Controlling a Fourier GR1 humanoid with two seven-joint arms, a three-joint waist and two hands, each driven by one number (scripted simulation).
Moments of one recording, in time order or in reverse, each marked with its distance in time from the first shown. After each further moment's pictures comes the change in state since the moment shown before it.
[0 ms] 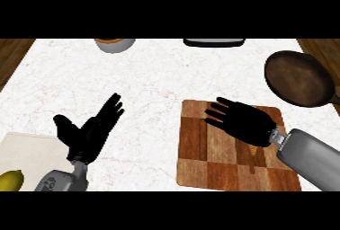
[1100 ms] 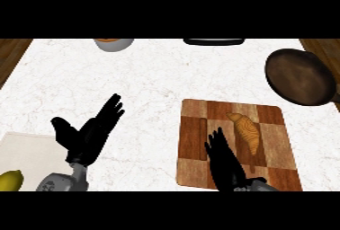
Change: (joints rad) left arm 0.025 -0.035 0.032 -0.040 -0.046 -0.035 0.025; right arm 0.247 0.225 0.197 -0.062 0.513 0.503 0.544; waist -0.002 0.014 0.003
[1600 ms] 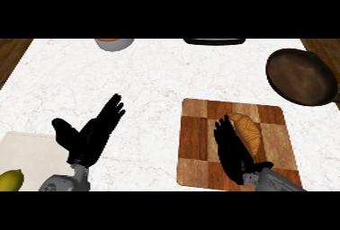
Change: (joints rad) left arm 0.013 -0.035 0.016 -0.024 -0.034 -0.005 0.016; right arm -0.012 -0.035 -0.076 0.072 0.138 -0.106 -0.082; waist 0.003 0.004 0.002
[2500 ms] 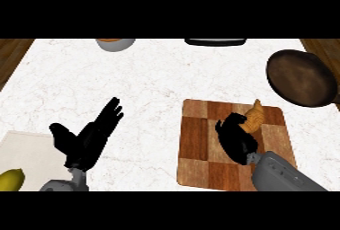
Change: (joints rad) left arm 0.037 -0.028 0.038 -0.011 -0.041 -0.056 0.001; right arm -0.026 0.050 -0.129 0.204 0.200 -0.321 -0.201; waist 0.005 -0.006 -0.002
